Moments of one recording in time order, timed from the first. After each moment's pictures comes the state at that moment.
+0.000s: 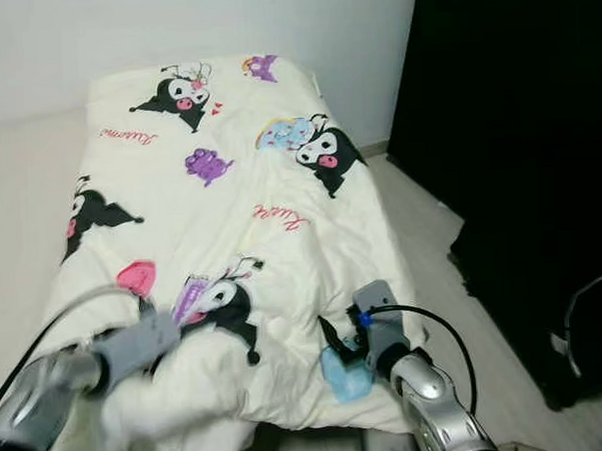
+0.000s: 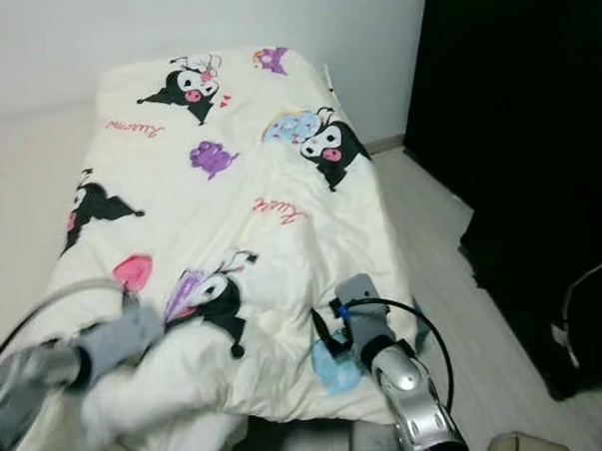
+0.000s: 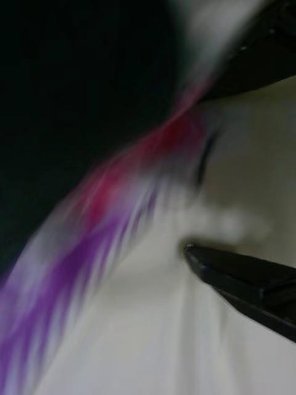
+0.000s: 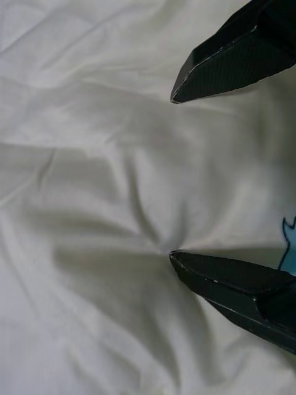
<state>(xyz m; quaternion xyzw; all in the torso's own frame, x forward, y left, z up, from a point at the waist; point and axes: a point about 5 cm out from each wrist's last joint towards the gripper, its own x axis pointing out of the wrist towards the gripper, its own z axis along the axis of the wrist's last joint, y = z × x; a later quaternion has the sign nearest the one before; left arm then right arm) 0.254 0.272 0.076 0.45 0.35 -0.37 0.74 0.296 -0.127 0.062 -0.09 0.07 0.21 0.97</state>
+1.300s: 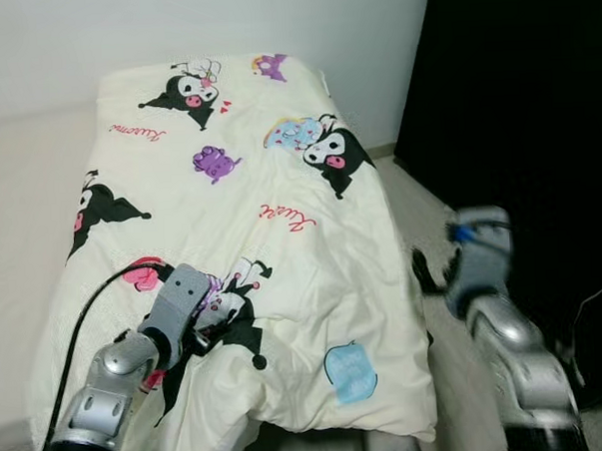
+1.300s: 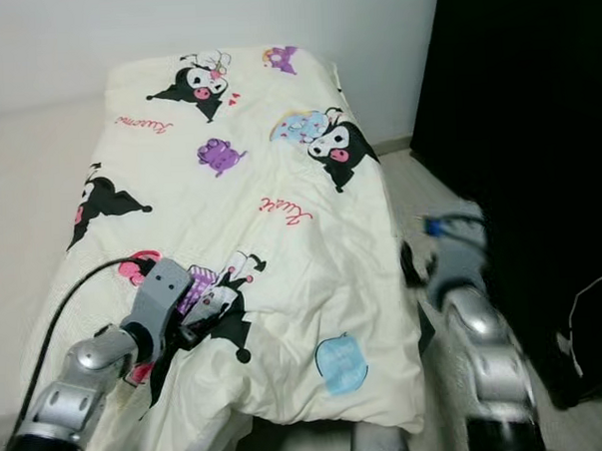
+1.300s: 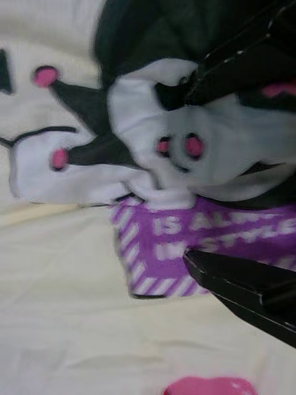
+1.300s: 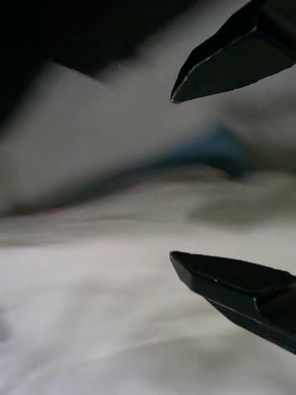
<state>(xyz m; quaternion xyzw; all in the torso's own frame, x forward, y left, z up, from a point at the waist) 0.304 0.192 0.094 0.19 0.14 -0.19 0.95 0.271 -0.204 0.096 0.13 0.17 -0.03 0.98</state>
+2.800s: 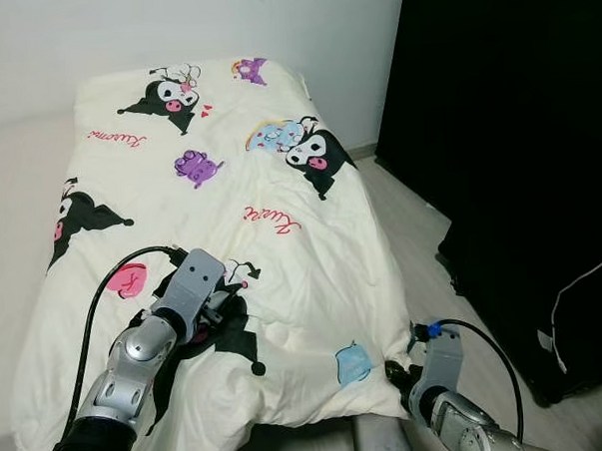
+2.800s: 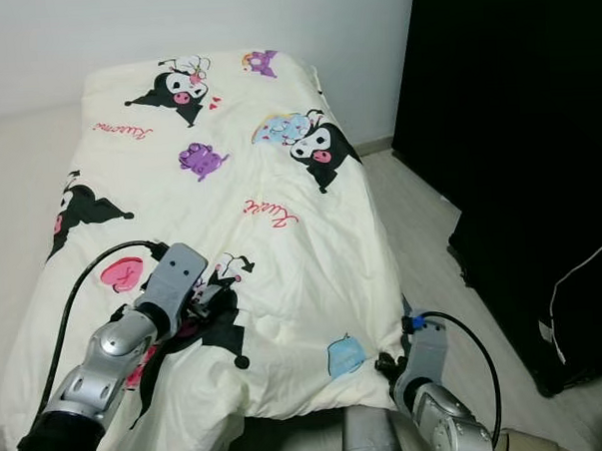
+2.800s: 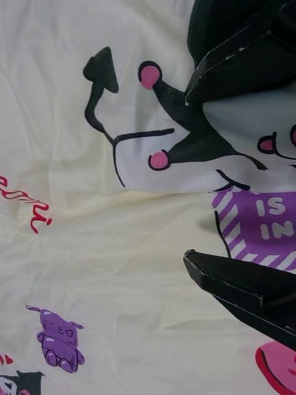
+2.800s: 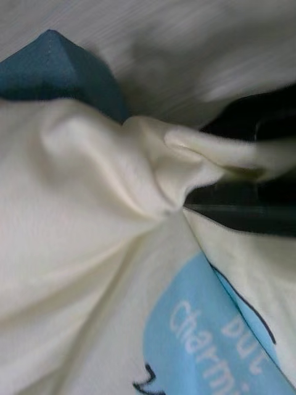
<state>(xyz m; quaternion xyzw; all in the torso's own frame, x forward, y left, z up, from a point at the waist) 0.324 0.181 0.109 0.23 0.05 -0.17 0.96 0.263 -0.185 0.010 0.14 0.30 0.03 0.94</state>
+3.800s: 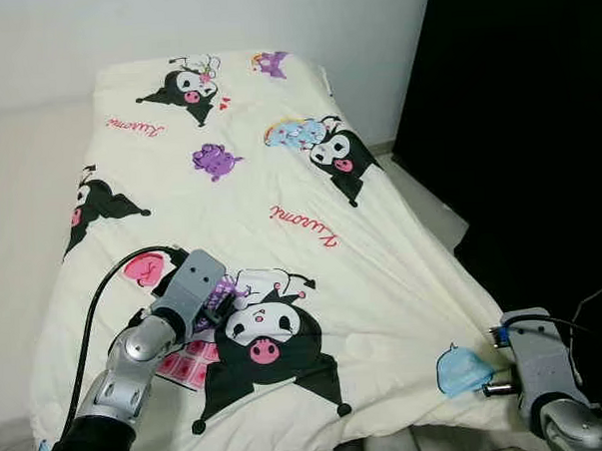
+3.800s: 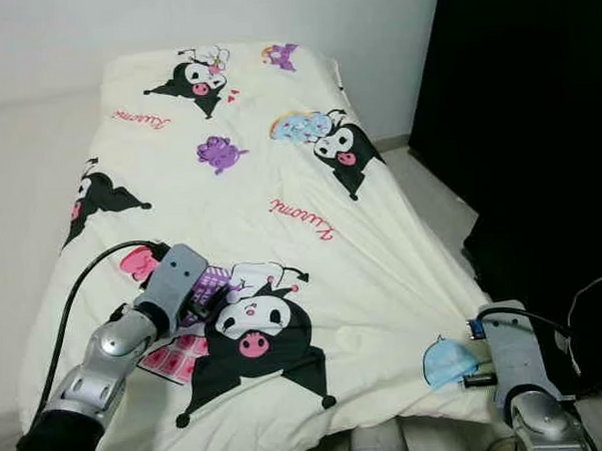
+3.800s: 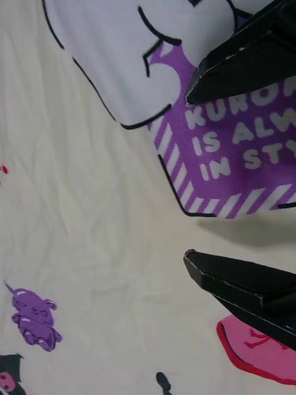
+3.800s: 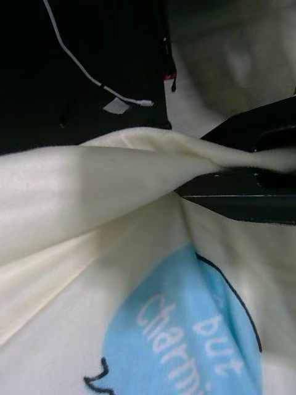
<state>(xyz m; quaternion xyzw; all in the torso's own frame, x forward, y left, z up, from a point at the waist) 0.324 0.182 0.106 0.25 0.05 -0.17 0.95 0.206 -0.271 0.089 -0.18 0.32 -0.13 0.92</state>
